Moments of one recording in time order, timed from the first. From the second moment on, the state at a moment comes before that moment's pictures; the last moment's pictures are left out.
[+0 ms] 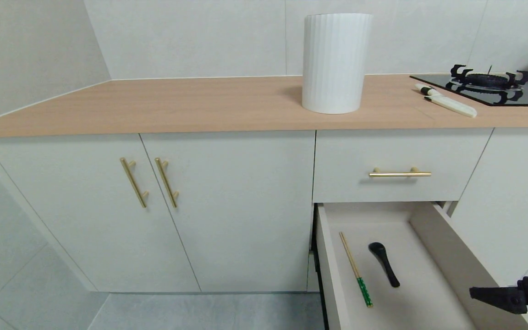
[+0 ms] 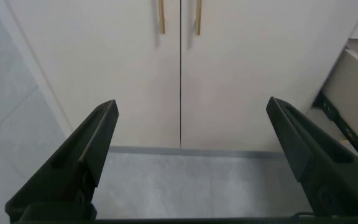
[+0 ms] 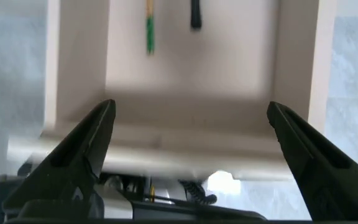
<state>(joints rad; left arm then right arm) 0.00 0.00 0.00 0.00 0.04 -0.01 0.32 1.14 -0.66 0.35 -0.08 0.26</state>
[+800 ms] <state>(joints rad) 0.00 0.00 0.00 0.00 0.04 -0.01 0.41 1.33 -0.65 0.45 0.00 0.27</state>
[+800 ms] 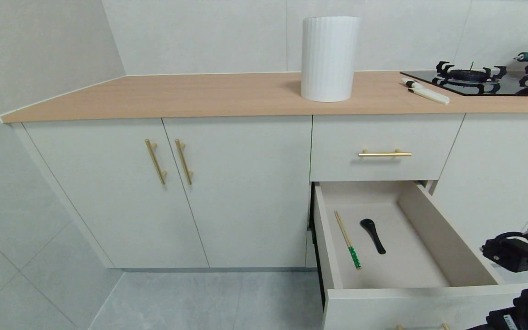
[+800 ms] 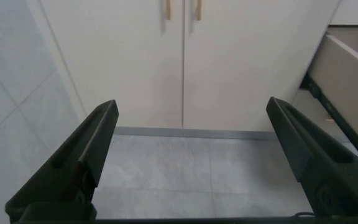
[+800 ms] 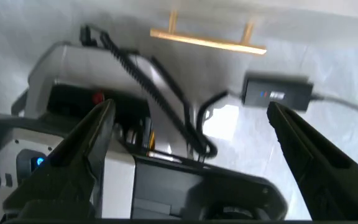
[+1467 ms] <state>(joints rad) 0.00 0.00 0.00 0.00 0.04 -0.01 0.42 1.67 -0.76 0.27 -0.16 0.26</state>
